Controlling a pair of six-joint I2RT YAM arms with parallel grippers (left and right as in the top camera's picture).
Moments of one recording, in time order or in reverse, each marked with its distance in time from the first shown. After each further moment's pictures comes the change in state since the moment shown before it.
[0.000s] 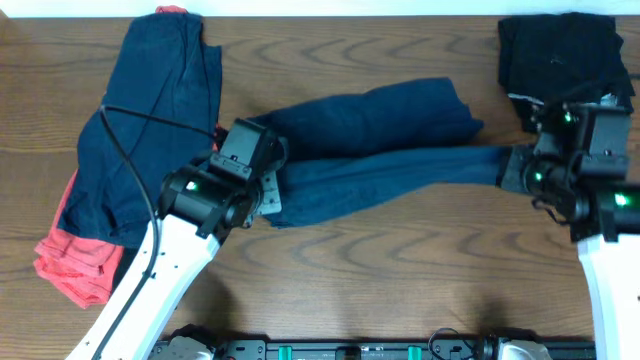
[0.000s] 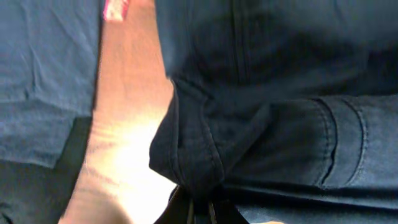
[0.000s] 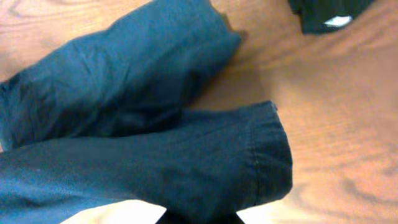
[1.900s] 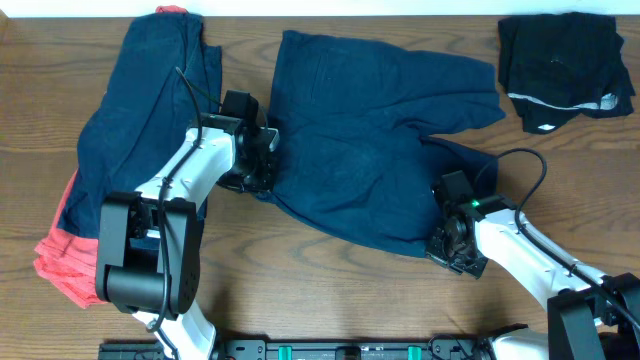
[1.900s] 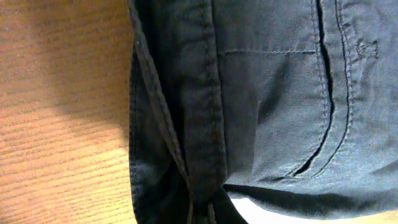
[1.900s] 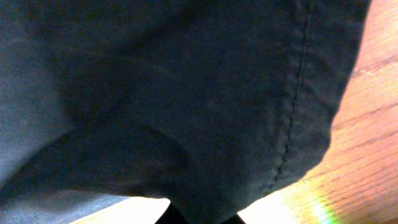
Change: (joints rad) left arm 0.271 0.571 0.000 0.240 0.354 0.626; right arm 0.354 0.285 -0.556 0.148 0.145 0.629
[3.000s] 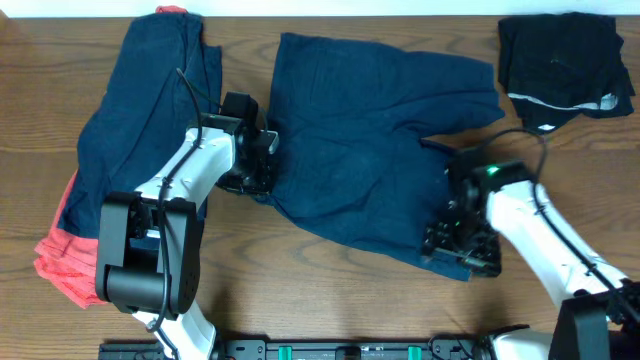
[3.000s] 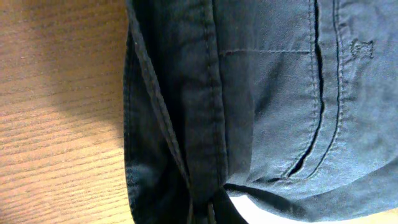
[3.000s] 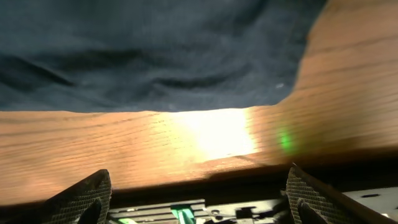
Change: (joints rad) left arm 0.000 0.000 0.000 -0.018 0.000 0.010; right arm -0.046 0.013 0.232 -0.404 -0.173 -0.291
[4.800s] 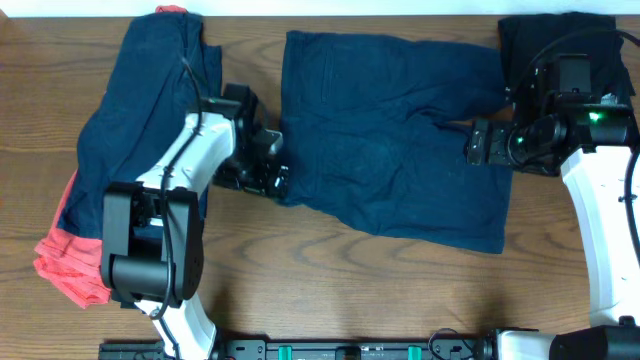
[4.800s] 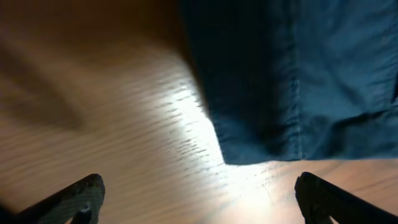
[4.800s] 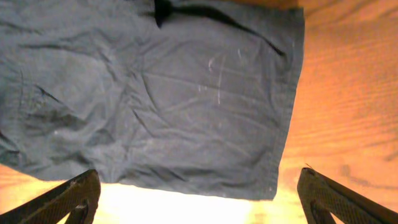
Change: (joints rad) left arm 0.005 0.058 0.104 -0.161 0.019 0.142; right arm -0.276 0.000 0.534 0.045 0.054 -0.379
